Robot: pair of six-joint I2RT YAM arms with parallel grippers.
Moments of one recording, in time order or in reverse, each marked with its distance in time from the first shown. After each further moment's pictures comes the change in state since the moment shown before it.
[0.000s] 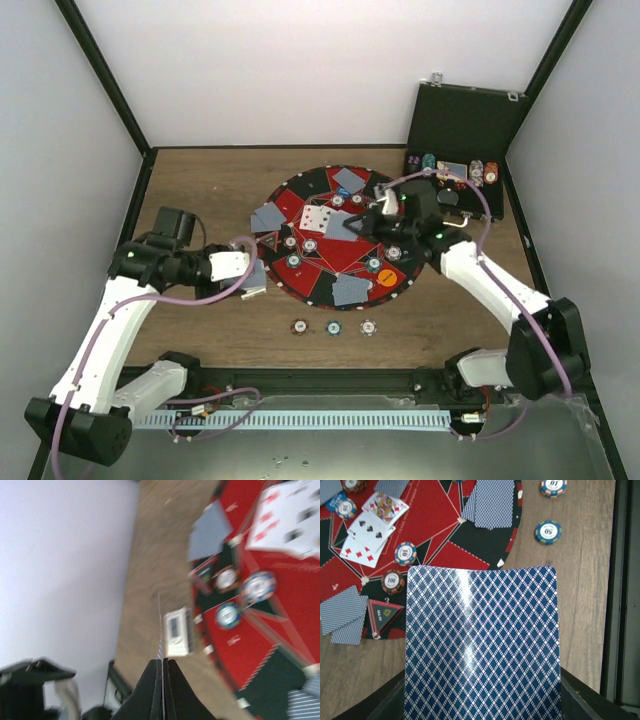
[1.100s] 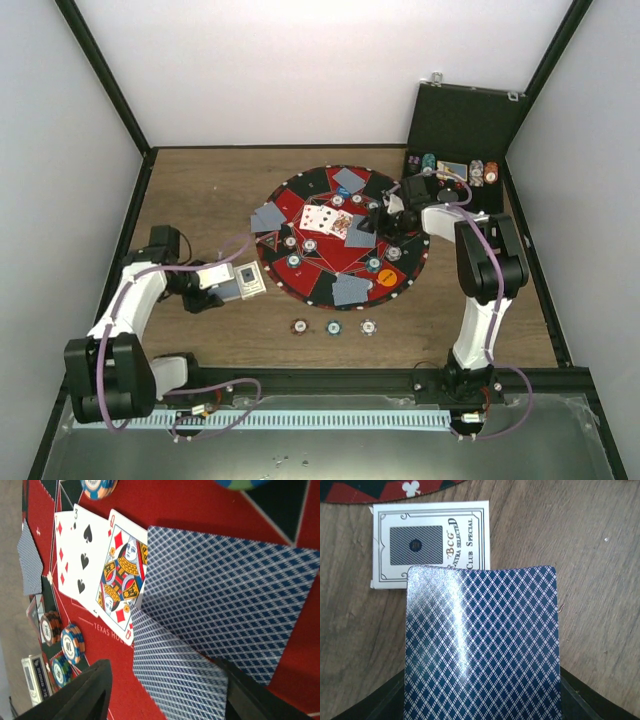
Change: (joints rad) left arm 0.336 0.216 -0.320 0.235 -0.090 0.198; right arm -0.275 0.624 0.229 -0.140 0.027 -0.364
